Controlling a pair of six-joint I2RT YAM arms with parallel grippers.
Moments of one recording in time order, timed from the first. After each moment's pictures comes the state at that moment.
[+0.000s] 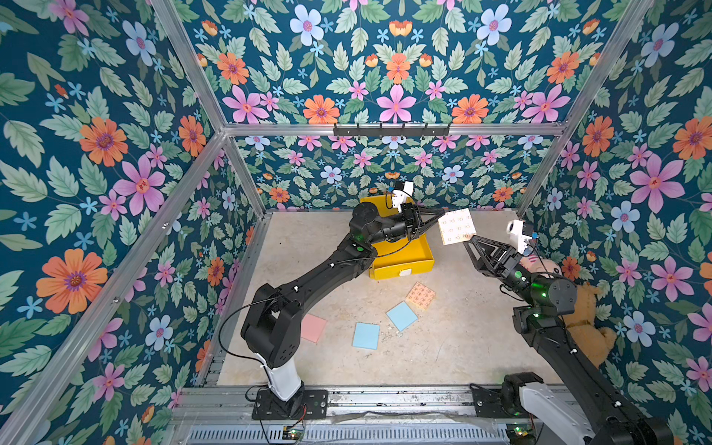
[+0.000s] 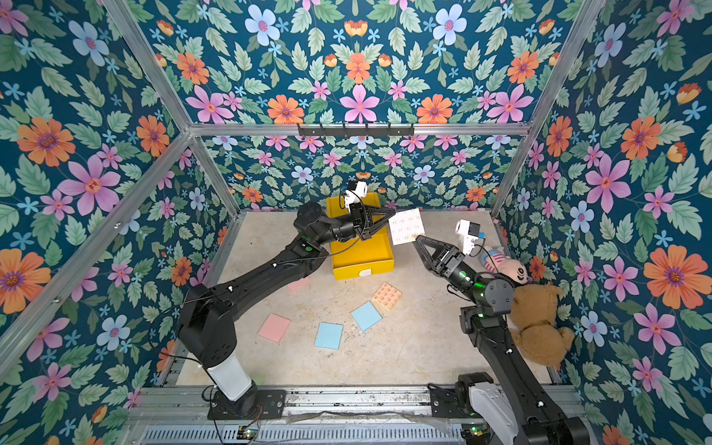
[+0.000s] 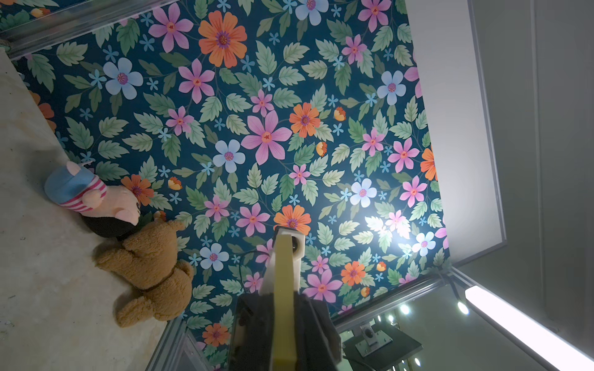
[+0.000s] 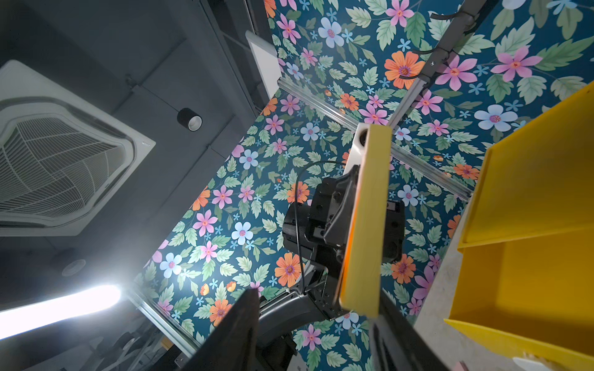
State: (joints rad) left arm -0.70 1.74 1.43 0.66 0.72 -1.46; right arm 0.17 0.91 0.58 0.92 -0.76 1.52
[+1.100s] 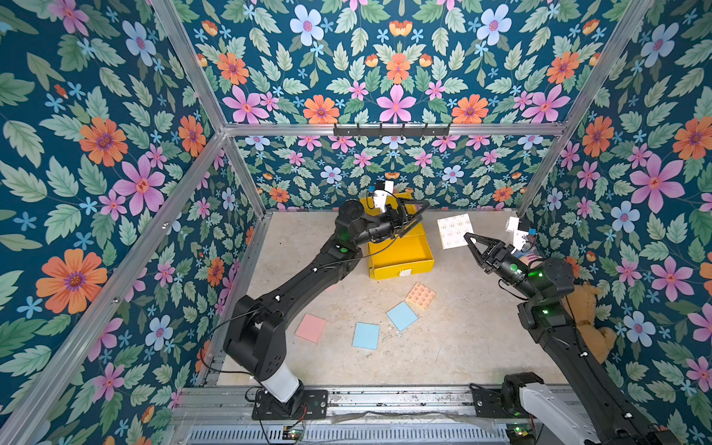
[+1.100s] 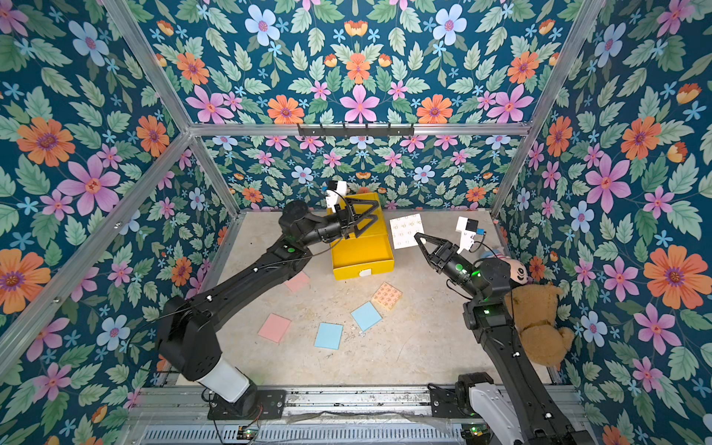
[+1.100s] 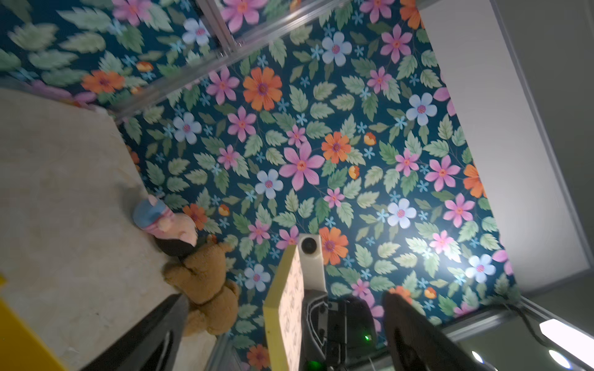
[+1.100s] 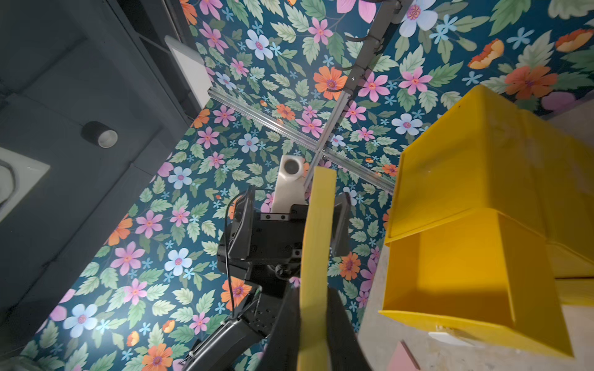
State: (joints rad) left arm -0.60 1.58 1.33 0.43 0.62 -1.22; right arm 0.17 0.89 0.72 0.39 -0.67 1.23
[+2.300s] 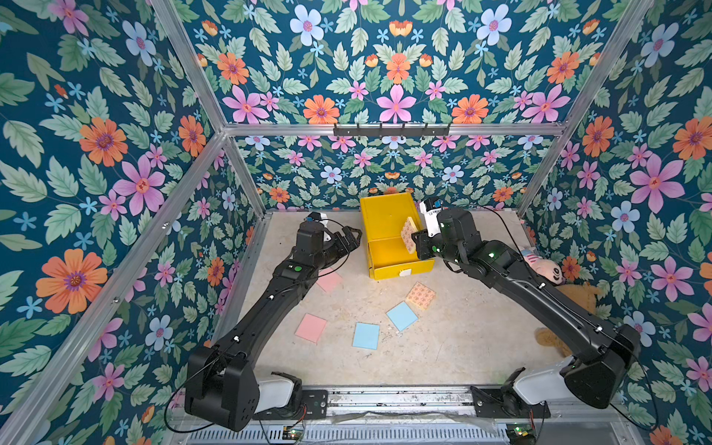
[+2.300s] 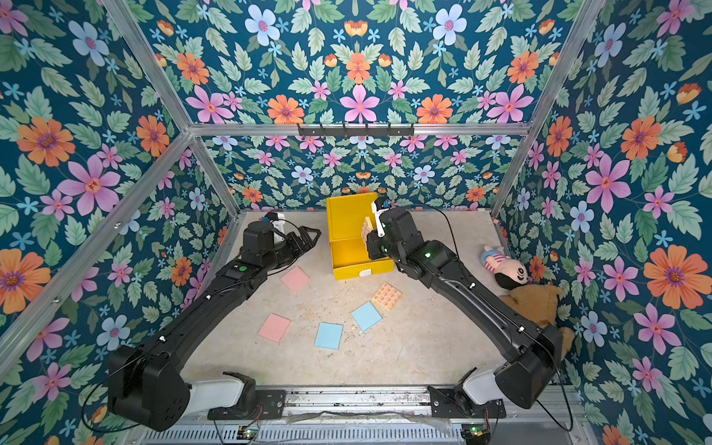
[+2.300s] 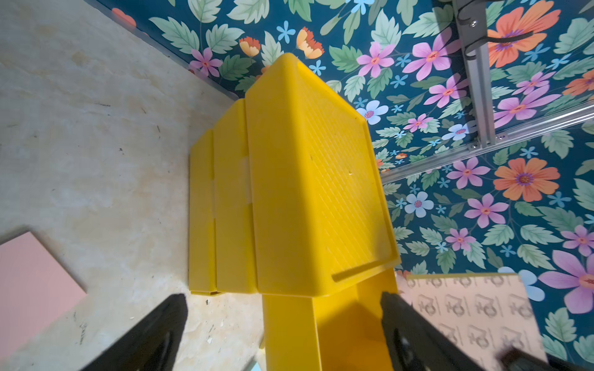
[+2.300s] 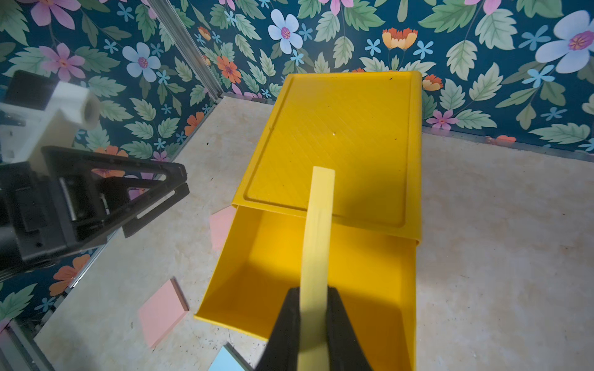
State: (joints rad) left arm -0.35 1.30 1.03 -0.16 0.25 -0.81; right arm 0.71 1.45 1.48 -0.56 0.07 0.30
